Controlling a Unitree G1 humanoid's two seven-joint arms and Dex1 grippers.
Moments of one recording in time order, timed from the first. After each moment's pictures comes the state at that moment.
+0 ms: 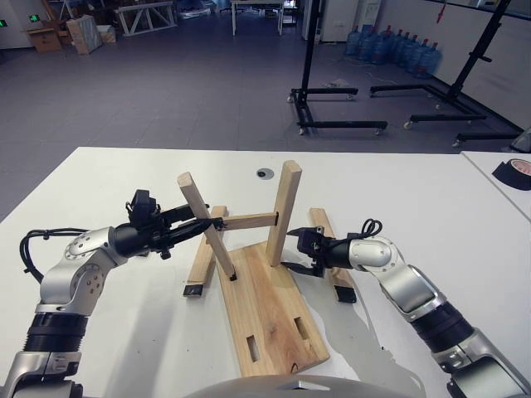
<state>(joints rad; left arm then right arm) -0.14 0.65 0.06 0.01 -0.76 0.30 -1.17 -0.25 -0.58 0.42 -0.09 -0.04 0.26 0.83</state>
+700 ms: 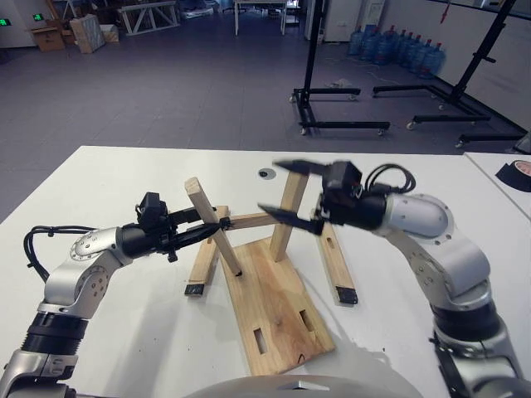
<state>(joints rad) -0.13 0.70 -0.03 -0.03 -0.76 0.22 -1.11 -0.45 -0.48 0.12 -0.58 0.36 0.43 0.71</state>
